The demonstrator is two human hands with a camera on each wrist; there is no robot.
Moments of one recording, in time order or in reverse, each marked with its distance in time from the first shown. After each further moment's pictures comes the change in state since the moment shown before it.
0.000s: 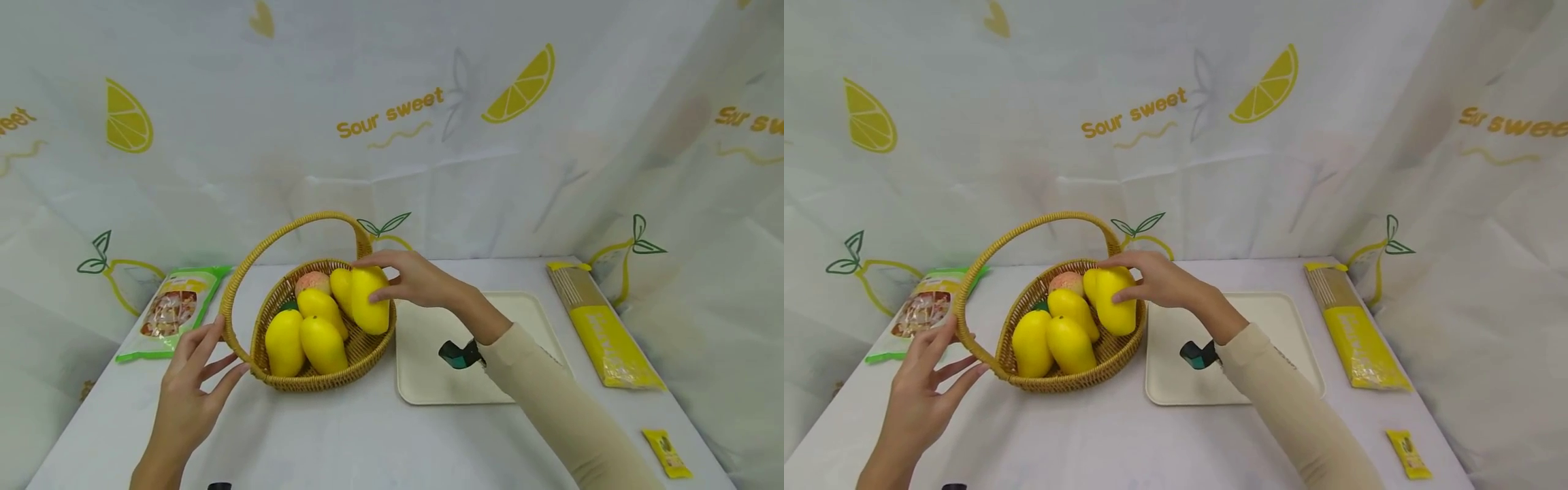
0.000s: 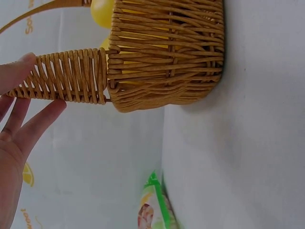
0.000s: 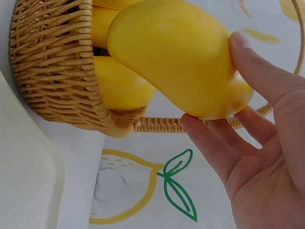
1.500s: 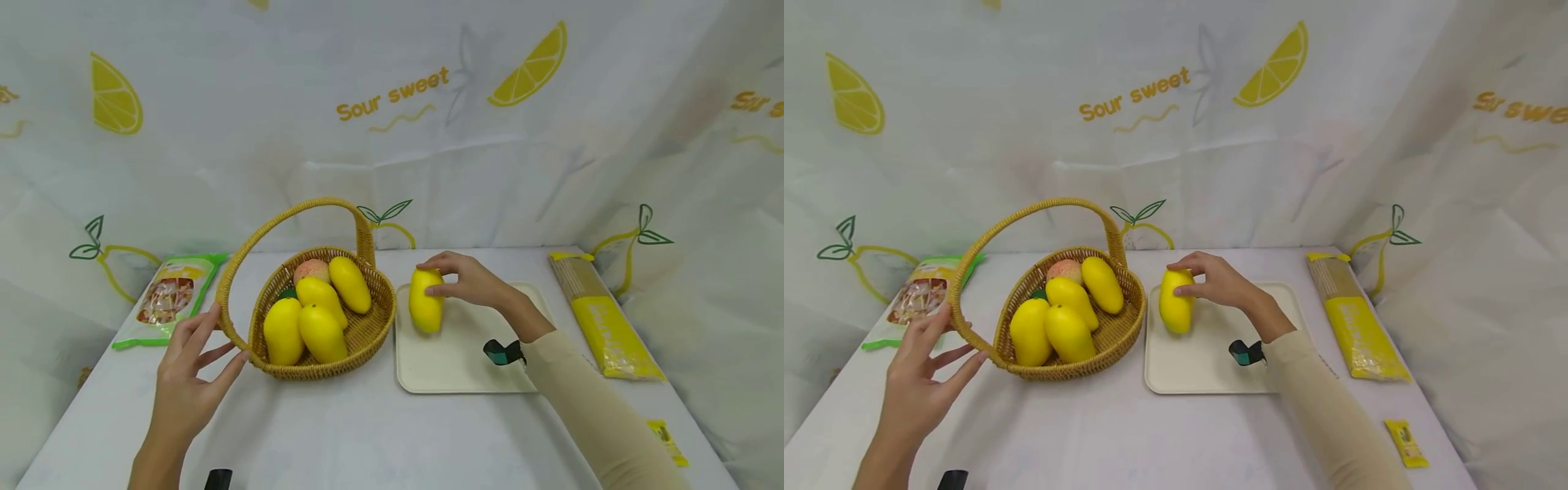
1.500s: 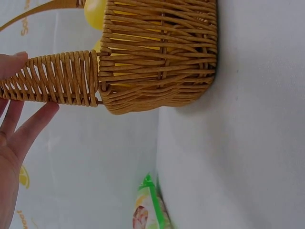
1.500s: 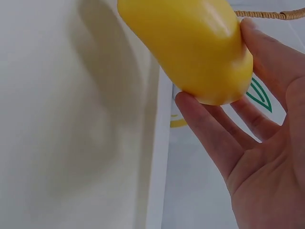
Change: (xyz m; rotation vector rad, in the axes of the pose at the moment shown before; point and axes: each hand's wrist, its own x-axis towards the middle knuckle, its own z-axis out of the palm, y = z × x) left_hand 0.003 -0.006 0.003 -0.063 0.048 0.044; right_hand -0.064 0.085 -0.018 -0.026 0.107 0.283
